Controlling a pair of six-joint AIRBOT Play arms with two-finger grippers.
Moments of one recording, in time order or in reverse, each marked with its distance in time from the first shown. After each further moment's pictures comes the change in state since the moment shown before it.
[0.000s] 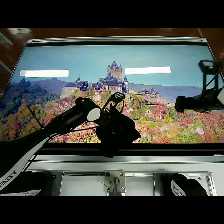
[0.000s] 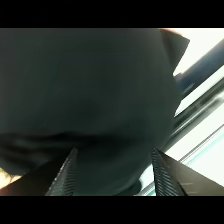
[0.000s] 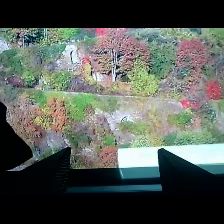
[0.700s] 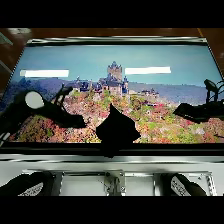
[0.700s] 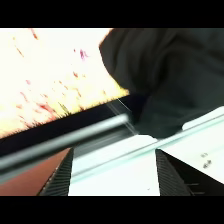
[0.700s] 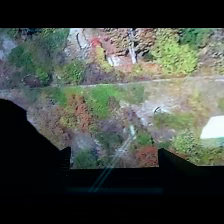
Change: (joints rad) left arm 0.509 0.337 -0.366 -0.241 -0.186 0.091; right arm -0.367 -0.124 -0.184 0.422 -0.076 -0.213
